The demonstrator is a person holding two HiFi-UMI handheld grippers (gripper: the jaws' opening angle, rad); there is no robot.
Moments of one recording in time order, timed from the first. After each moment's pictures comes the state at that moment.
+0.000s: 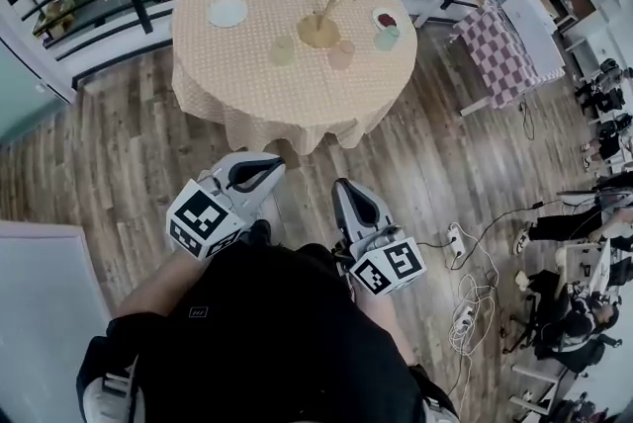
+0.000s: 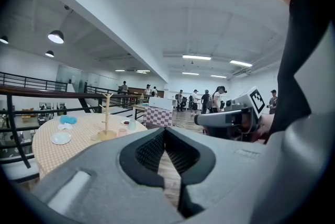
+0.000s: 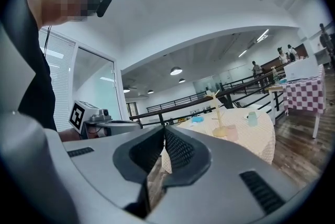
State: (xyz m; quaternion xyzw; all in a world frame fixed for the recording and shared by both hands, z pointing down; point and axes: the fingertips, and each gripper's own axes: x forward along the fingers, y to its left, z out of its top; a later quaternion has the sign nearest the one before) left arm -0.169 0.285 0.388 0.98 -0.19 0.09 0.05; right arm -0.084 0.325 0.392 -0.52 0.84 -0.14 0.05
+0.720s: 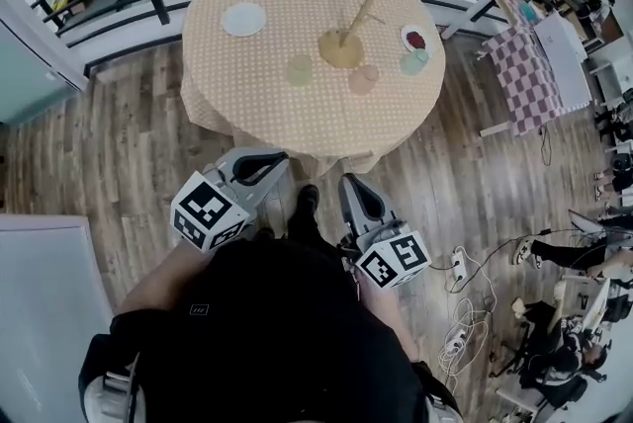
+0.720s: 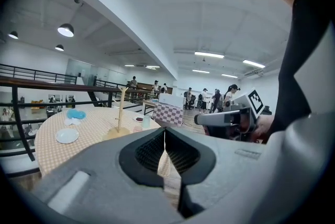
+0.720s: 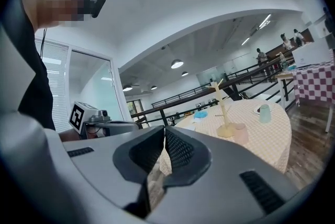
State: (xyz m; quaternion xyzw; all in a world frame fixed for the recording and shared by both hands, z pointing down) left arm -0.160 0.166 0.414 0.96 -0.23 0.11 0.09; right arm -0.065 0.197 0.419 -0.48 0.86 -0.18 0.04
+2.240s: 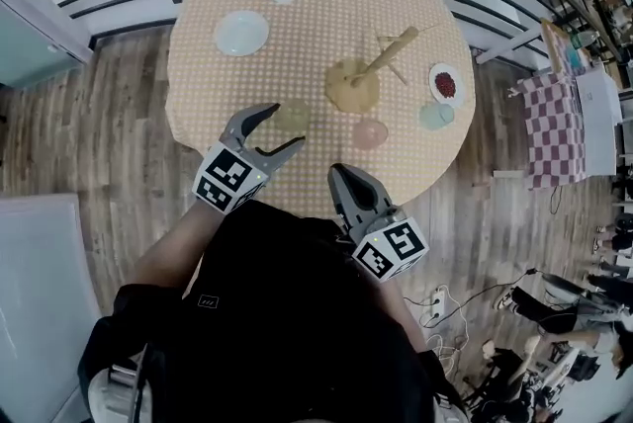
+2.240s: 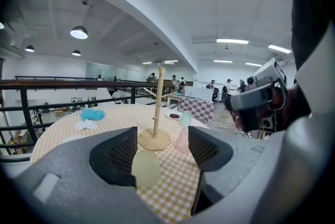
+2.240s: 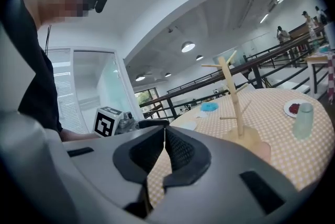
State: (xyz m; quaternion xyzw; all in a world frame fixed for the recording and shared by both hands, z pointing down) left arm -0.107 -0.093 0.513 0.93 -0.34 0.14 0.08; right arm -0.035 -0.025 0.475 -0.37 0.90 -0.21 -0.01
